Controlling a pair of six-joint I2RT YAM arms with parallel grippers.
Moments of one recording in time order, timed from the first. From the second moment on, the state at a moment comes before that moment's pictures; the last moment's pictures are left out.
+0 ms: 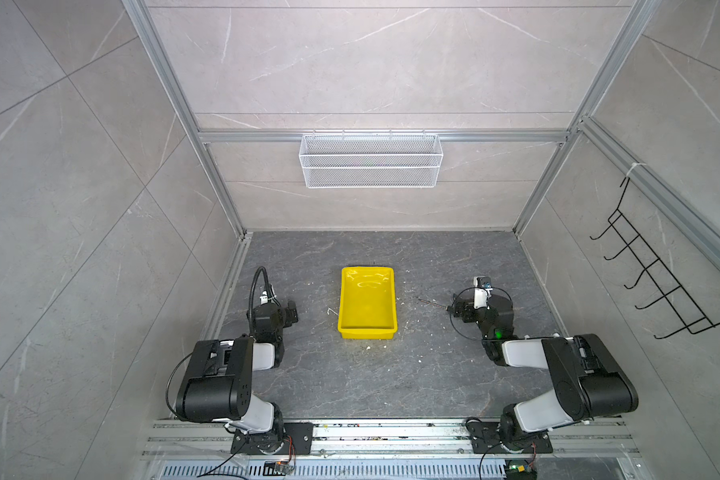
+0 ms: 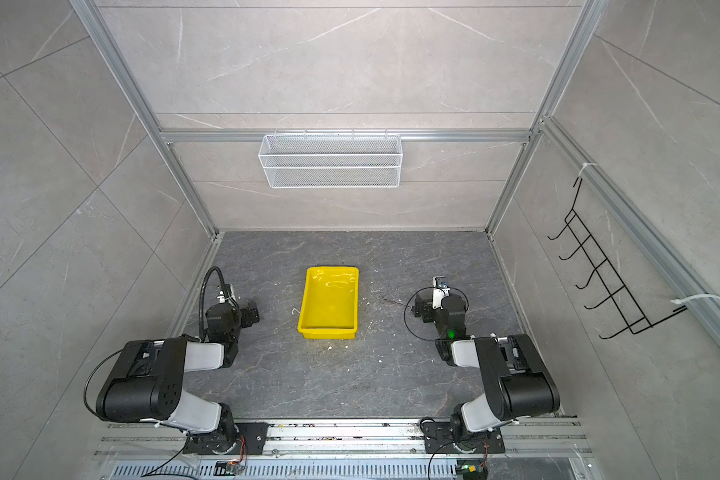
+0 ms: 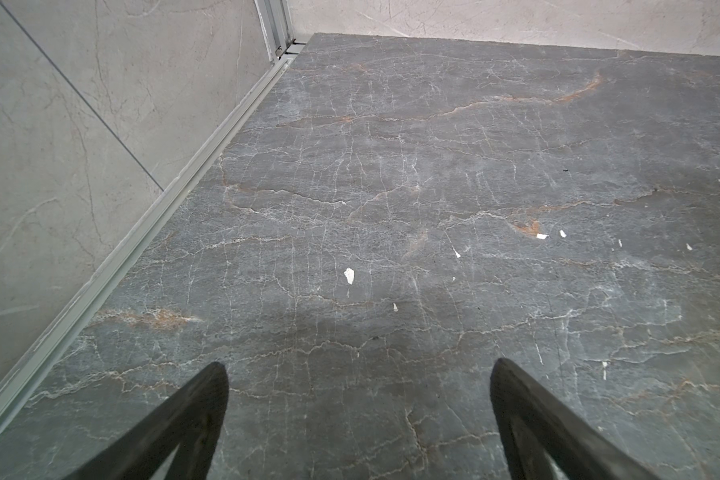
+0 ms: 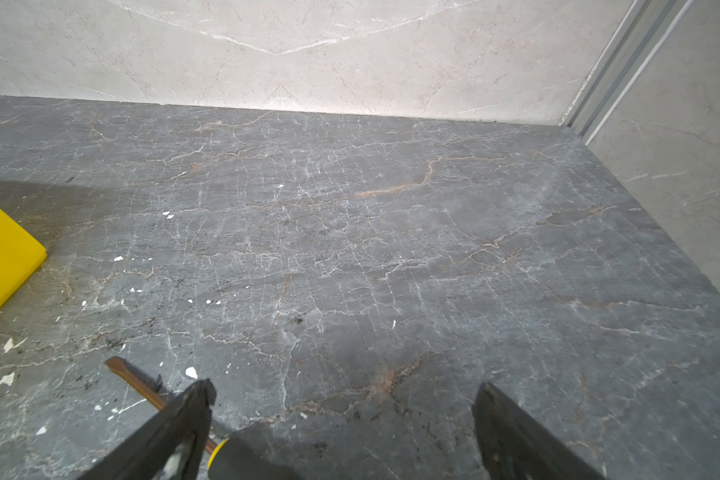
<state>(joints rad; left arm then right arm) 0.02 1.51 0.33 0.72 -0.20 -0.05 0.10 1.52 0.36 0.78 0.04 -0.02</state>
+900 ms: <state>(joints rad) 0.02 1.51 0.33 0.72 -0.20 -0.05 0.12 1.52 0.36 0.78 0.06 -0.02</state>
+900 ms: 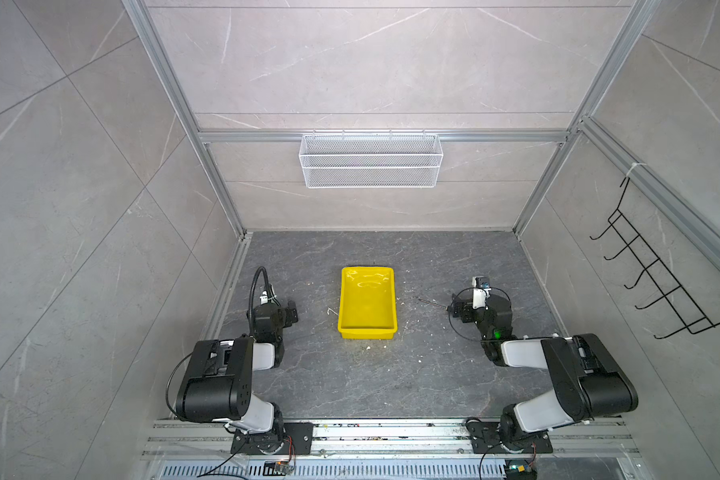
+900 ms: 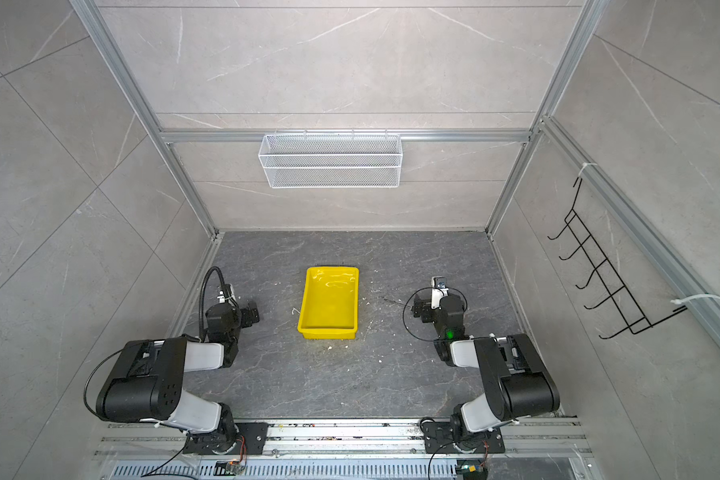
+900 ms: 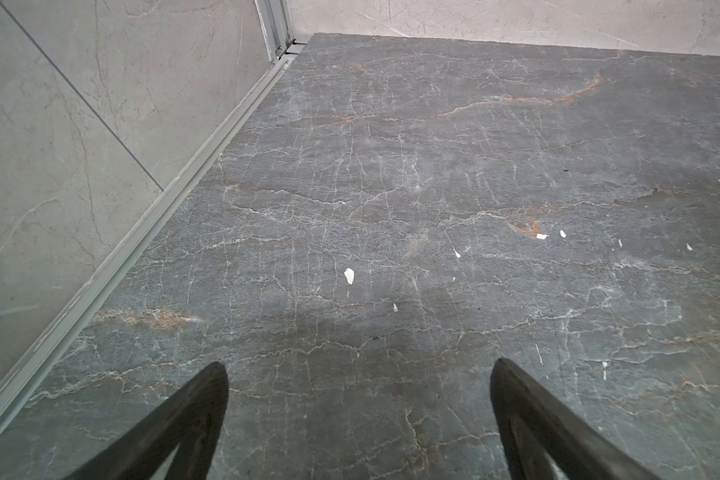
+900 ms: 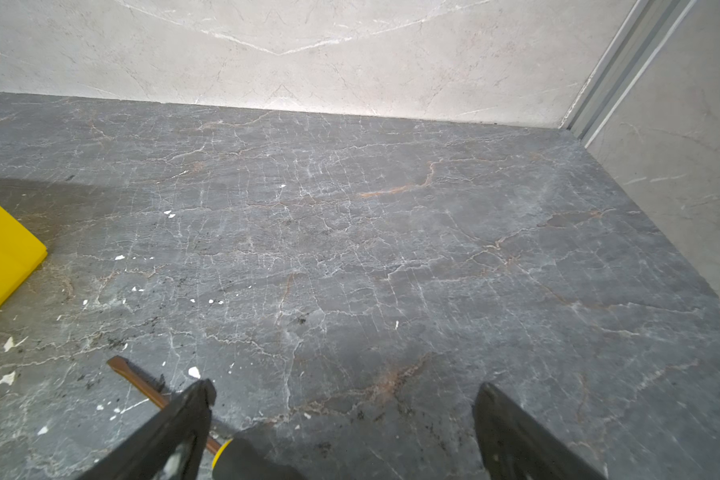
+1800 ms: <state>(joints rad) -0.10 1.39 0.27 0.74 -0.35 0.01 0.17 0.93 0.67 0.06 0.00 0.02</state>
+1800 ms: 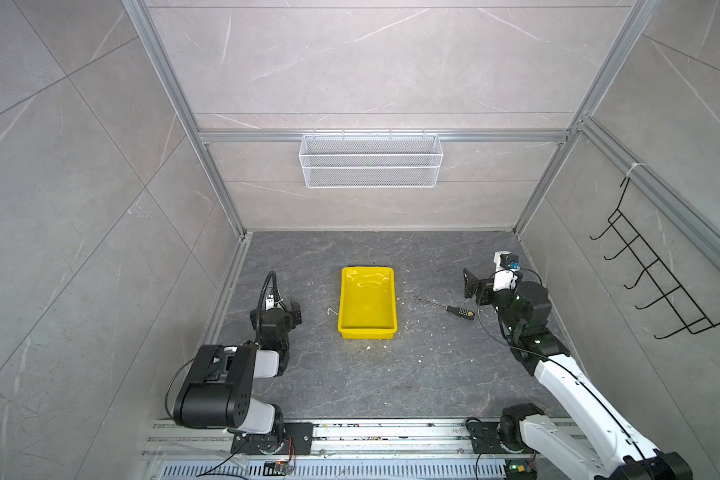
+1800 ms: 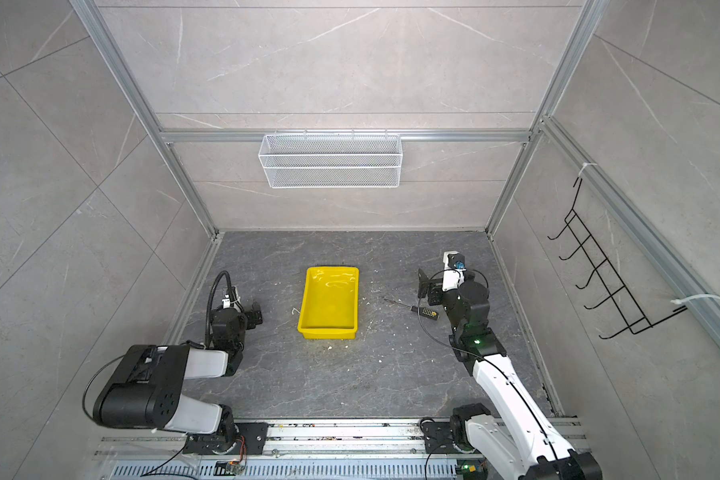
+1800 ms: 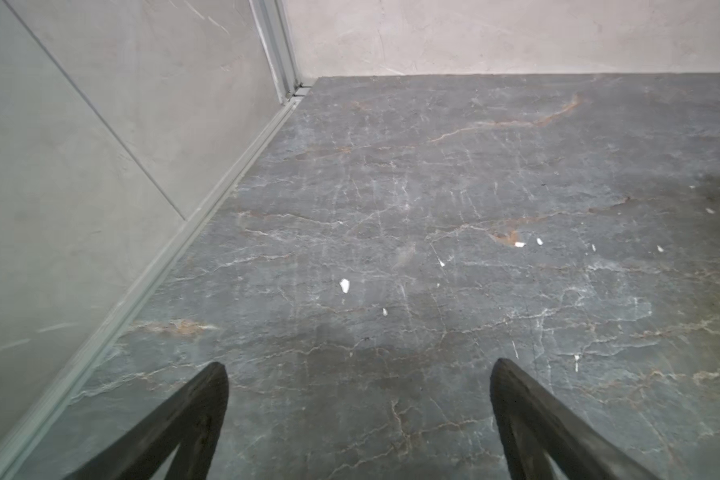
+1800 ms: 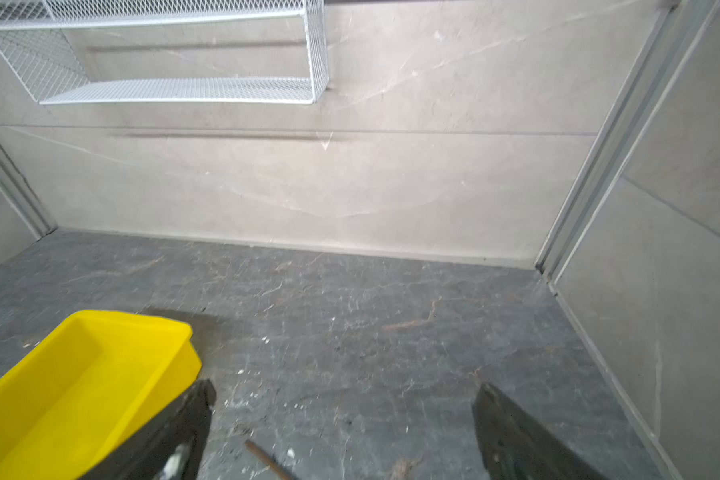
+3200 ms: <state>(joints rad) -0.28 1.25 0.66 -0.05 -0.15 -0.46 0.07 1.68 1.12 -0.46 -0.06 0.56</state>
